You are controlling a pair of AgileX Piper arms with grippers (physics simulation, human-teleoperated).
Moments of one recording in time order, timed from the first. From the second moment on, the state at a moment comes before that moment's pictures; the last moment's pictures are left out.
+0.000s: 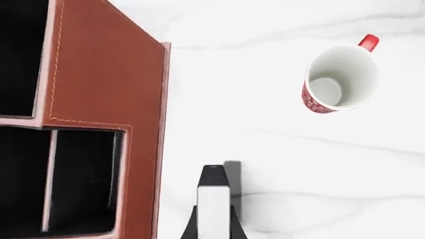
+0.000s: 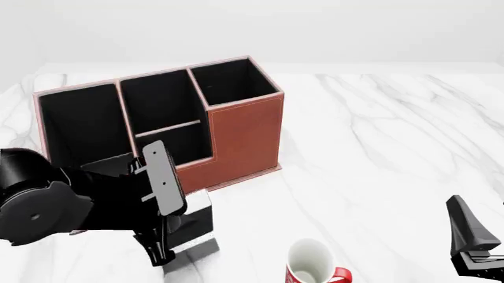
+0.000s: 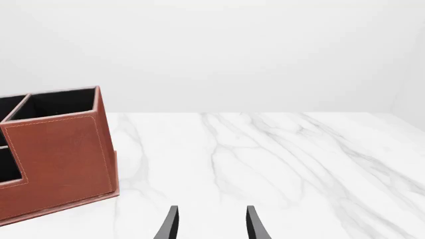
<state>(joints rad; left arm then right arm) -0.74 1.14 -0.72 0.58 0.47 0.00 0.01 0.00 0.00 0.00</state>
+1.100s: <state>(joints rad) -0.48 1.36 -1.28 0.79 0.78 0.00 0.01 0.00 0.00 0.00</state>
